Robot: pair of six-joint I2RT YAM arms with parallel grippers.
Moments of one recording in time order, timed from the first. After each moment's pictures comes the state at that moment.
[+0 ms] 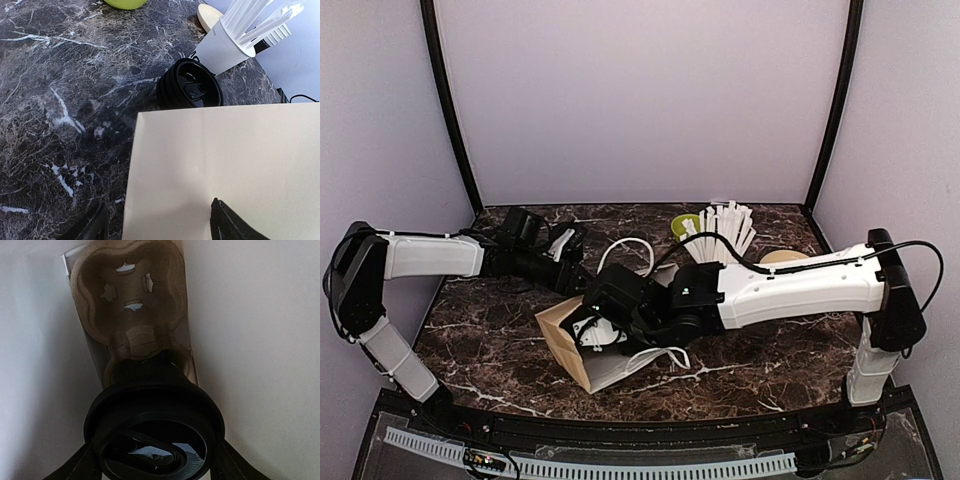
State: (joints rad) left arm -0.50 1.59 0.93 -0.15 0.59 -0.12; right arm 1.36 1.86 1.53 -0.61 0.56 -0.82
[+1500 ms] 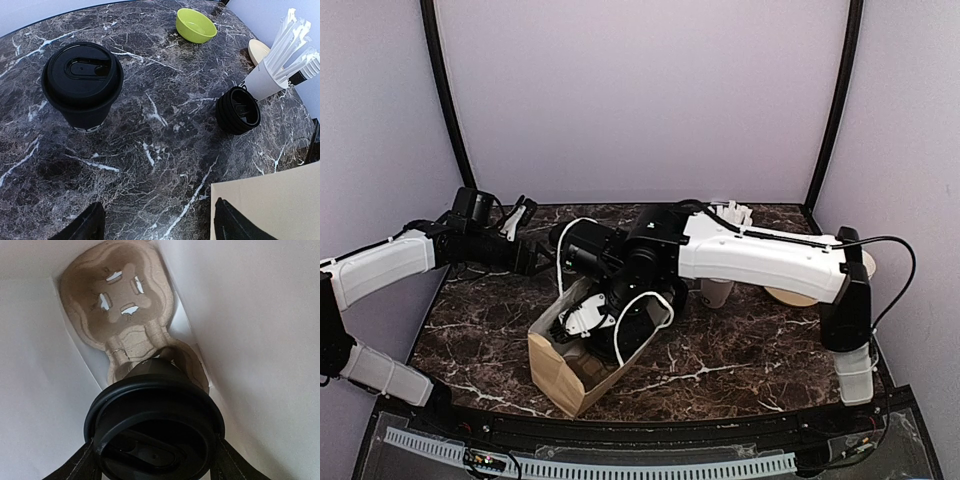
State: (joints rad) left arm -0.32 1.30 0.93 -0.40 0.42 -0.05; right arm 1.28 2.11 2.10 -1.24 0.05 -0.79
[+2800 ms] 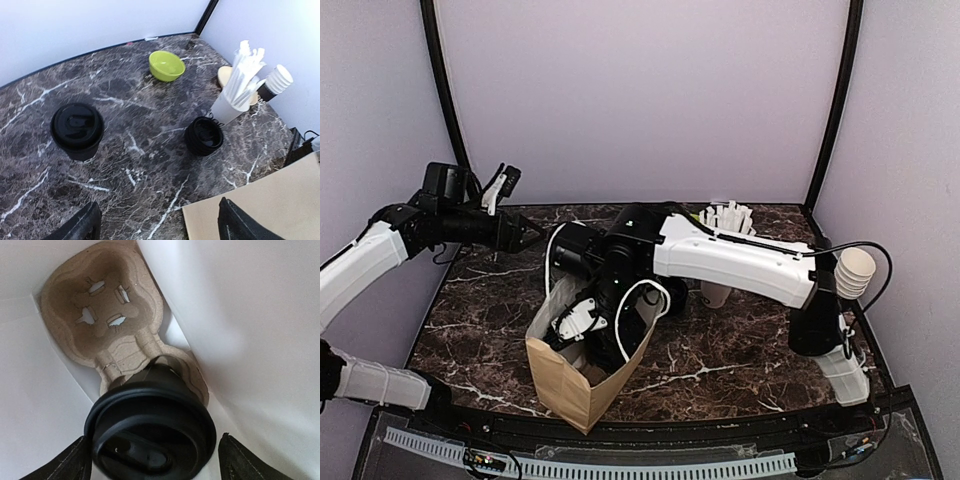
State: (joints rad) left arm -0.31 1.16 1.06 -0.52 0.47 -0.05; right arm 1.26 2.27 2.33 -1.39 -0.05 -0.89
